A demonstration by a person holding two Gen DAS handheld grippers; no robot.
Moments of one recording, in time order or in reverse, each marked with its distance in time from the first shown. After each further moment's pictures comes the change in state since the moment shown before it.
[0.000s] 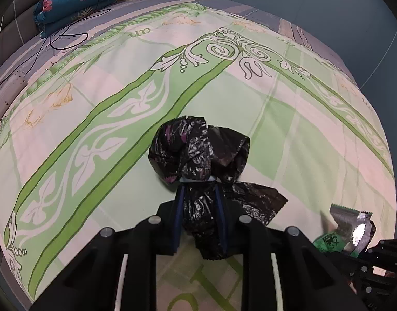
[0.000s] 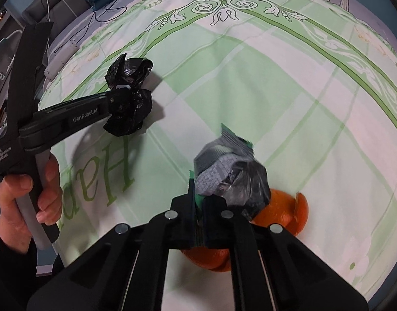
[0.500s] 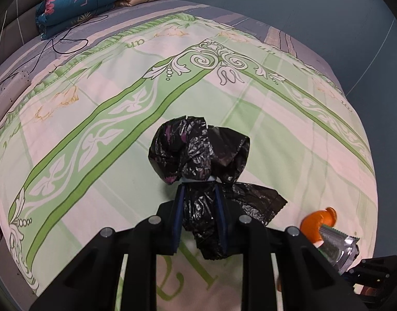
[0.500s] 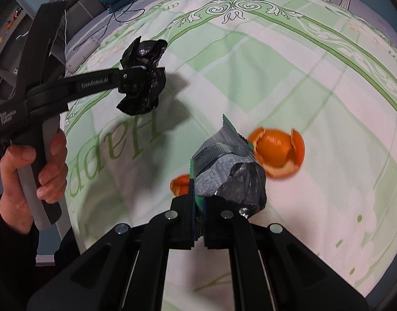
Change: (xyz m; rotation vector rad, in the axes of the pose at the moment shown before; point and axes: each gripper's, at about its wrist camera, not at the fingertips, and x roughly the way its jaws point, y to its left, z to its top) left arm -0.053 -0.021 -0.025 -0.005 -0.034 -0.050; right arm -0.043 0.002 -0.060 -0.019 -0.026 0.075
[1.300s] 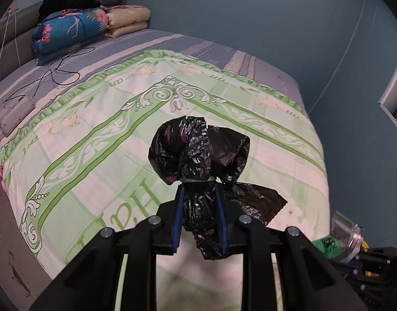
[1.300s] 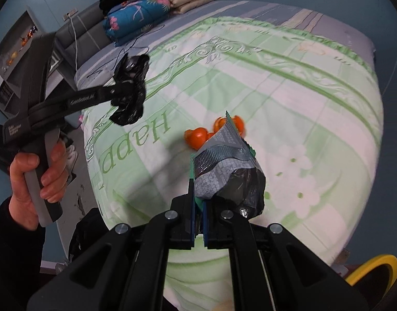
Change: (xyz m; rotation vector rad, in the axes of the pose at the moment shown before) left arm -0.146 -0.075 -0.054 0.062 -0.149 -0.098; right arm -0.160 -0.012 -0.095 0.039 -0.213 -0.027
